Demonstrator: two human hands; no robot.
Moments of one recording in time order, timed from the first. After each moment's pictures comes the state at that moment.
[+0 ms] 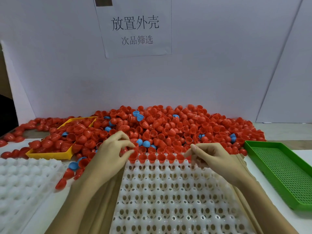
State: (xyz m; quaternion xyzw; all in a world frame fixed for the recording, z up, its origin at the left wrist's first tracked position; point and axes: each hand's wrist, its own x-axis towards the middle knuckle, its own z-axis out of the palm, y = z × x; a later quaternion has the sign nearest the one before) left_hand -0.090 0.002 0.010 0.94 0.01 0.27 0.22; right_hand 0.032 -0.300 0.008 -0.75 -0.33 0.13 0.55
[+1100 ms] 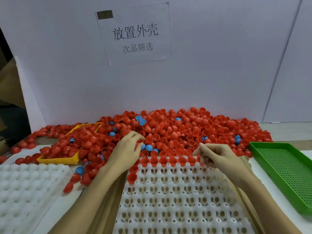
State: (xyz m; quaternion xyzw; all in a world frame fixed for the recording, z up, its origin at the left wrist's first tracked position) left_hand -0.034 -0.002 -0.001 0.94 0.02 0.26 0.20; right_hand 0.042 -0.312 0.002 -0.74 -0.27 0.11 0.60
